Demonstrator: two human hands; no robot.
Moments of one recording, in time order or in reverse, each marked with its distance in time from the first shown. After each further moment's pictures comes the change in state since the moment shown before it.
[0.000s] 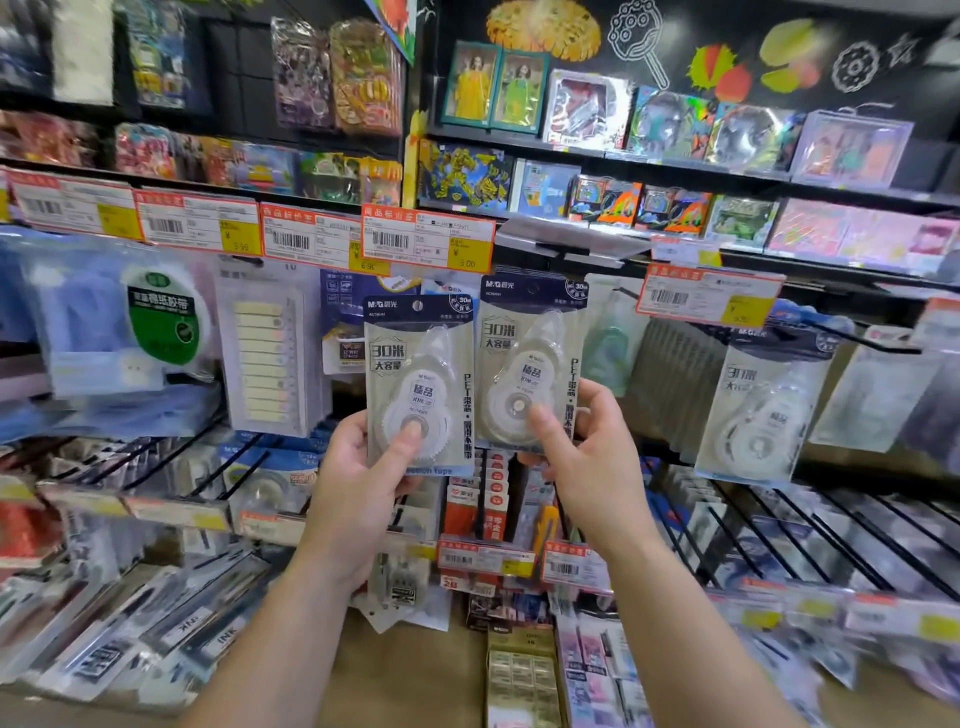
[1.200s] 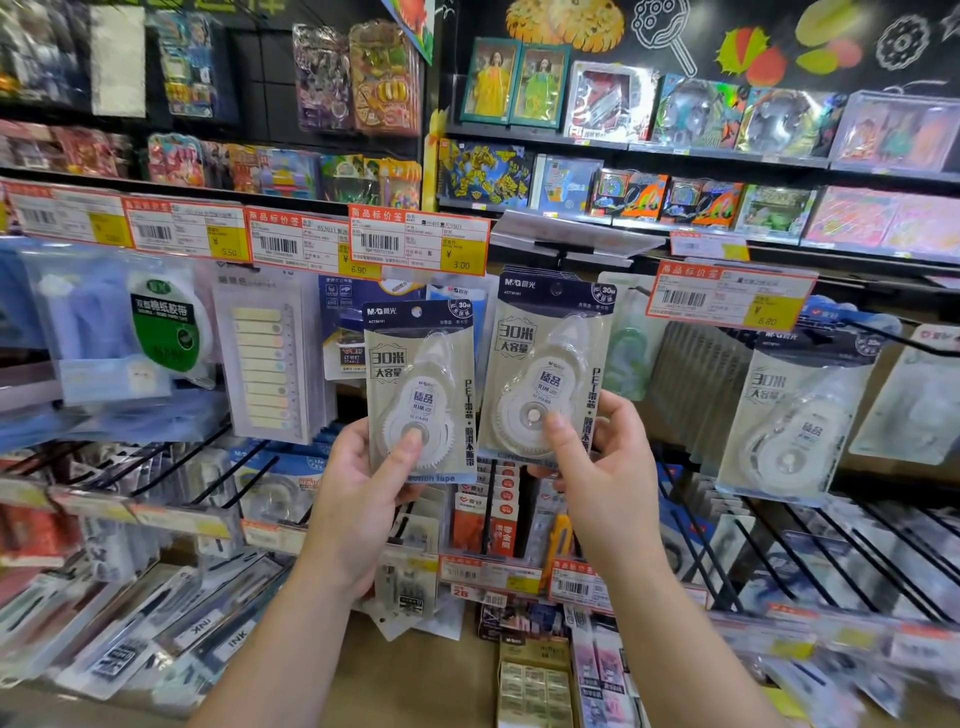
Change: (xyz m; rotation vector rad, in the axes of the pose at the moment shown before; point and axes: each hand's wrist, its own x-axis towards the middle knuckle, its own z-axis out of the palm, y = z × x) left_hand 0.008 -0.007 0.007 -0.026 0.041 -0.005; right_hand 0.003 0.010 0.000 0.147 0.061 -0.044
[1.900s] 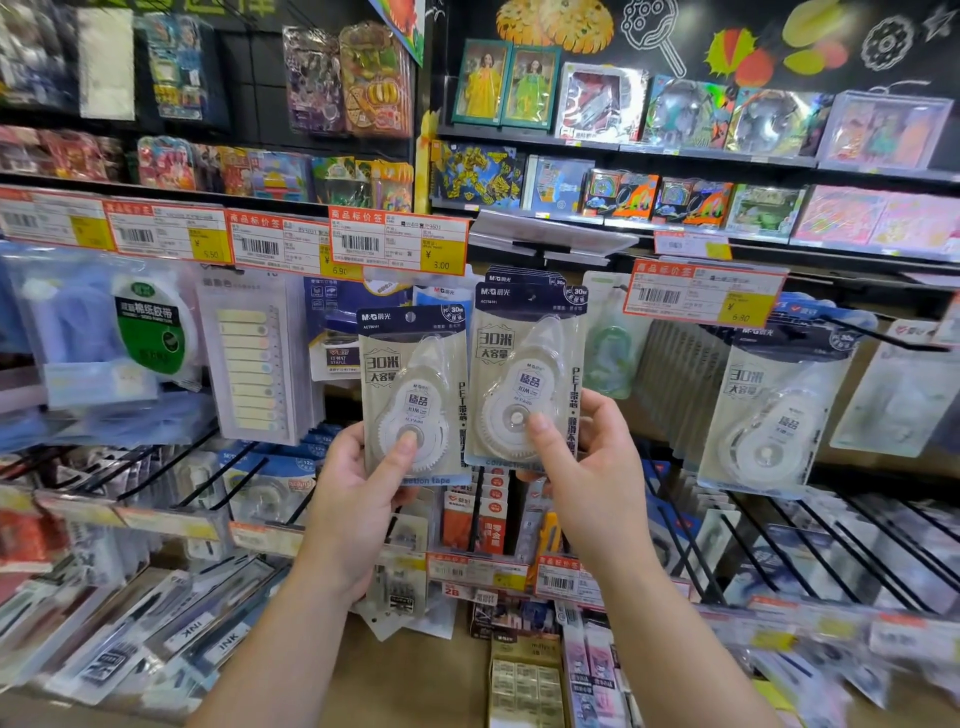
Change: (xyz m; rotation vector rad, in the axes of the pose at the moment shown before) left_hand -0.004 -0.002 0.009 0.009 0.003 0.006; right_hand -0.002 -0.001 -0.006 -0.012 -0.028 0.001
